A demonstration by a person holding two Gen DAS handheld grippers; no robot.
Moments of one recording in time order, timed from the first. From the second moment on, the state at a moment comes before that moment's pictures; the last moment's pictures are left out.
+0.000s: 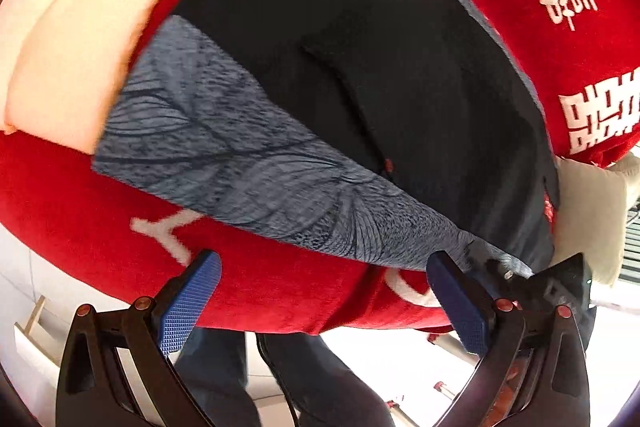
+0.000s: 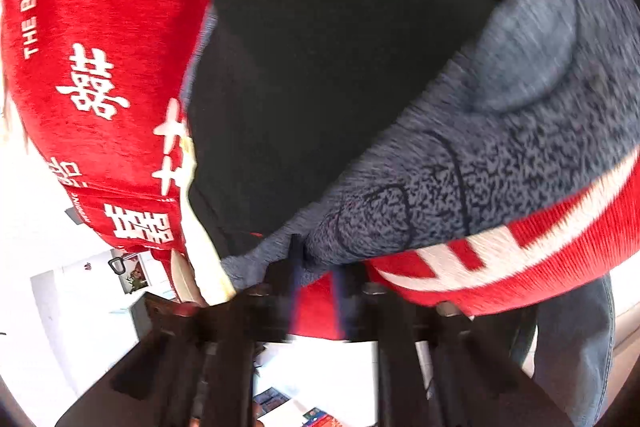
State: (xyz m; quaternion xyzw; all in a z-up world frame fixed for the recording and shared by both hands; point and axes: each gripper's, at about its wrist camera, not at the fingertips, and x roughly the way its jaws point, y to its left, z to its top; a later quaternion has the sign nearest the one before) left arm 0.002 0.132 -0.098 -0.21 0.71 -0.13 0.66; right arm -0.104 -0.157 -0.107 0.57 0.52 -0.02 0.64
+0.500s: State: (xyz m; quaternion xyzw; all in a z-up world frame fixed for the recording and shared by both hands) left arm 0.039 0.119 -0.103 -0.26 0.72 -0.11 0.64; right arm -0.099 -0.160 -0.077 0.55 0.51 0.03 0.66
